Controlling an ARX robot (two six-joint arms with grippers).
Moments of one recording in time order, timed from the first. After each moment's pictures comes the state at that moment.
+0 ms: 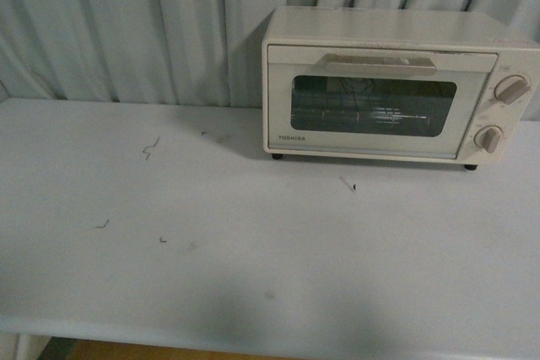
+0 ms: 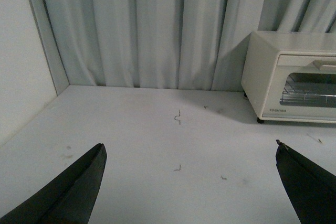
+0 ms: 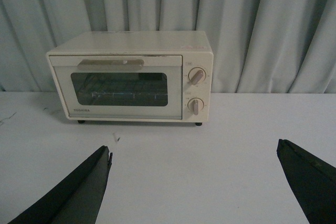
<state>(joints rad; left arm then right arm) 0.00 0.01 0.01 0.00 0.00 -0.01 0.00 0.00 0.01 0.00 0.00 -0.01</state>
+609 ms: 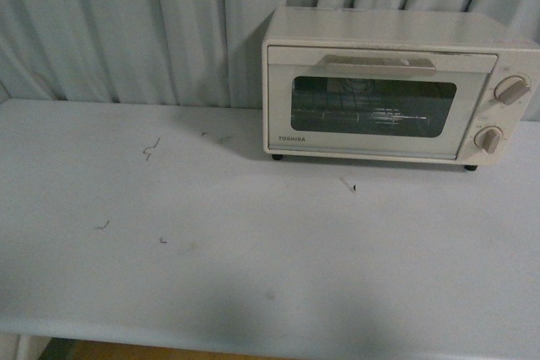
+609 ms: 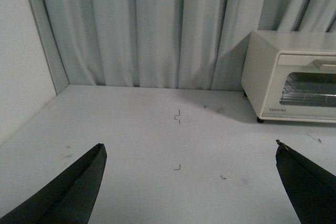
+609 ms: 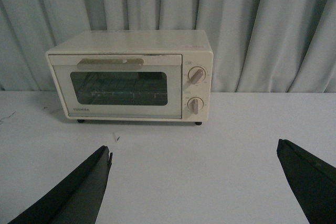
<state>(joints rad) 0.00 0.01 0.01 0.00 0.00 -0.01 0.00 0.00 0.01 0.00 0.00 -0.01</state>
